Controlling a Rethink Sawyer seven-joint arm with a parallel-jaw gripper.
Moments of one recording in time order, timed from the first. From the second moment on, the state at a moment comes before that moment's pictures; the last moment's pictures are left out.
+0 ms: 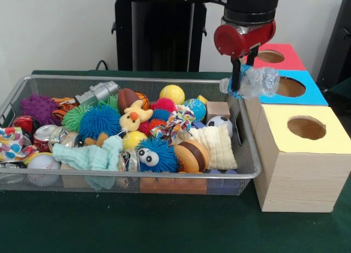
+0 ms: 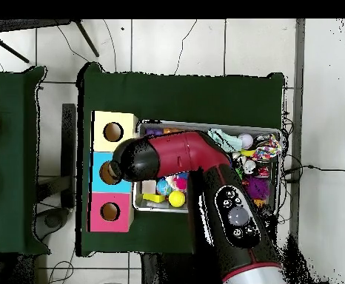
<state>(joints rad) -0.34 -0.77 0.37 1.66 -0.33 0.68 1.15</state>
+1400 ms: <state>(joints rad) -0.62 -0.77 0.58 2.03 -0.12 0.53 1.15</state>
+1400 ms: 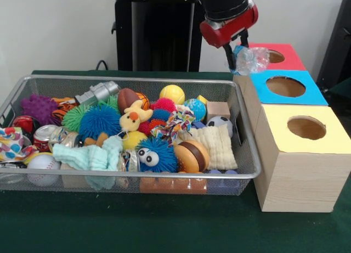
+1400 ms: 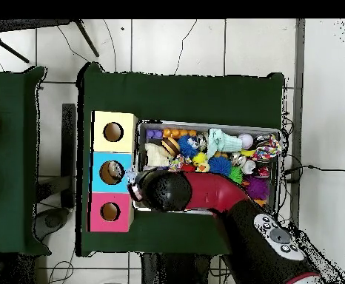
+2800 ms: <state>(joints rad) -0.78 -0.52 0.92 2.10 -0.31 0.33 1.15</state>
